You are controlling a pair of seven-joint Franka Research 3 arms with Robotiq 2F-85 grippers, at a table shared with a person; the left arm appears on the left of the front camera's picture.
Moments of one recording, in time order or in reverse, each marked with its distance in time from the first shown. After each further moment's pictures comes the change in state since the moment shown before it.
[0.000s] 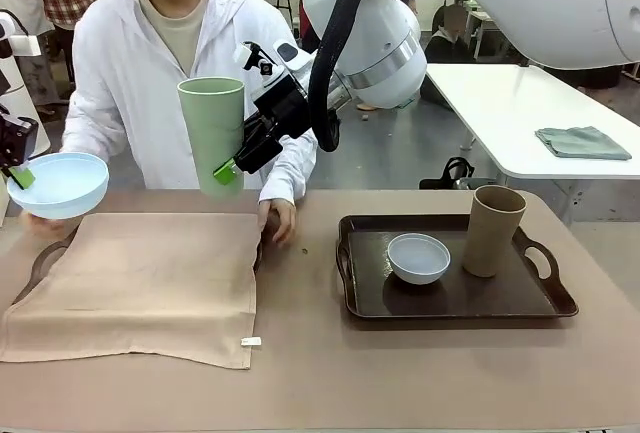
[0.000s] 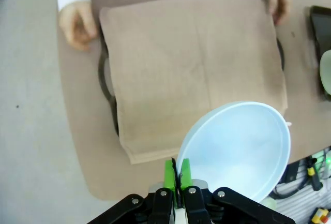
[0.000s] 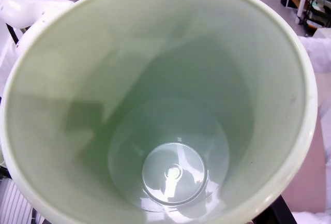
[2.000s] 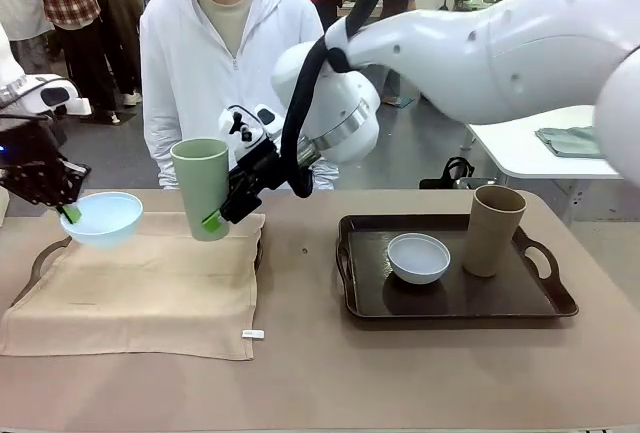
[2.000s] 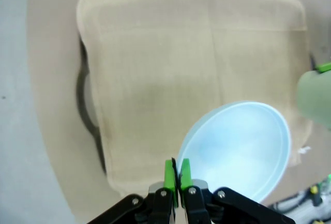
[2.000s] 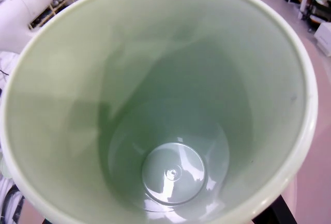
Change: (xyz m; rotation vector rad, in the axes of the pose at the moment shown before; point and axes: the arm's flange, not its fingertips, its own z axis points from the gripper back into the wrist) left arm 0.056 0.013 -0.122 -0.017 0.100 0.047; right arm -0.073 -0.063 -0.097 0.013 0.003 0.005
